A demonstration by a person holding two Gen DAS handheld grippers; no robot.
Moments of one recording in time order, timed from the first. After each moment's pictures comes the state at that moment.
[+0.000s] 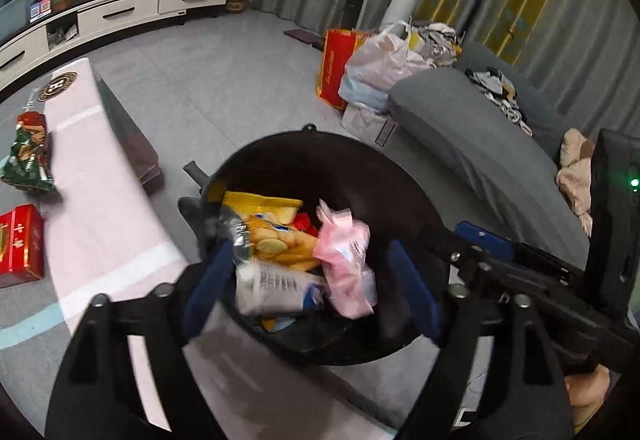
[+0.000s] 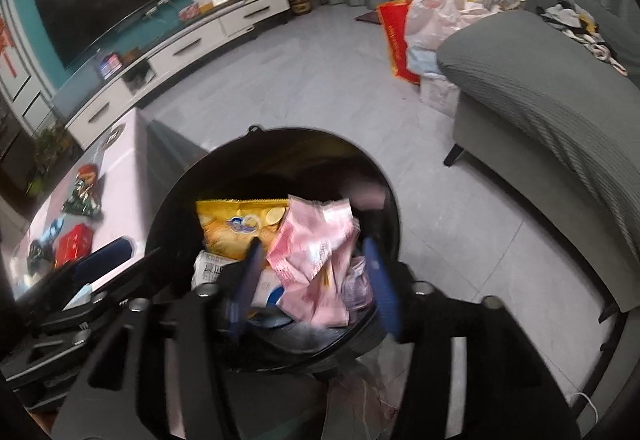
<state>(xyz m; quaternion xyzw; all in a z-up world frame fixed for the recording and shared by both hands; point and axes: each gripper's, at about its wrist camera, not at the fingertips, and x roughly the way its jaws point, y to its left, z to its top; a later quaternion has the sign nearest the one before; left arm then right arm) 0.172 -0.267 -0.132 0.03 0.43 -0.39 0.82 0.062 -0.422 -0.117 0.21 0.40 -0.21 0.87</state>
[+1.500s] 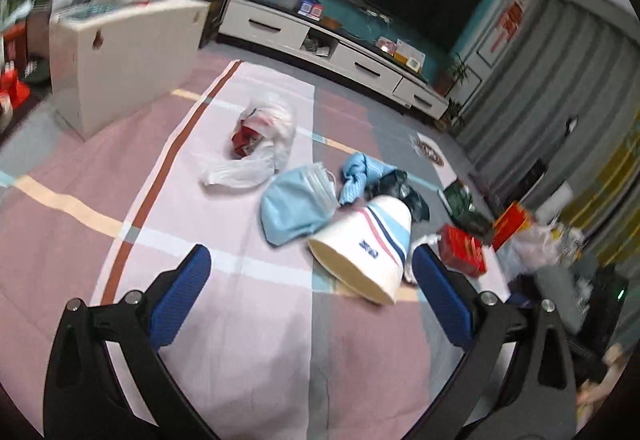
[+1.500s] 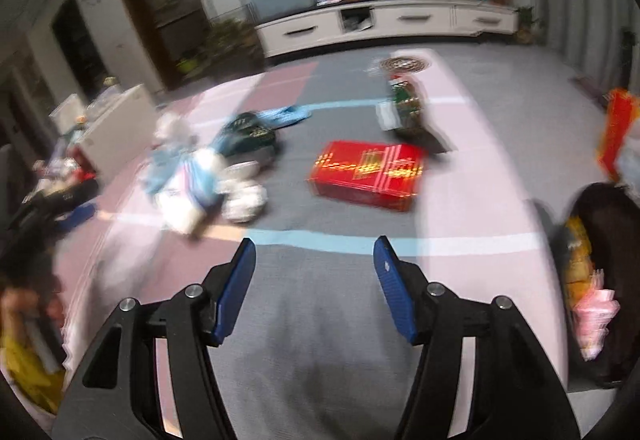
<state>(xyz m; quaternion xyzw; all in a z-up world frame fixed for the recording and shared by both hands) 0.170 0.207 -0.113 -0.22 0.37 -0.07 0.90 0.161 -0.130 -0.106 0.08 0.42 0.15 0.89</state>
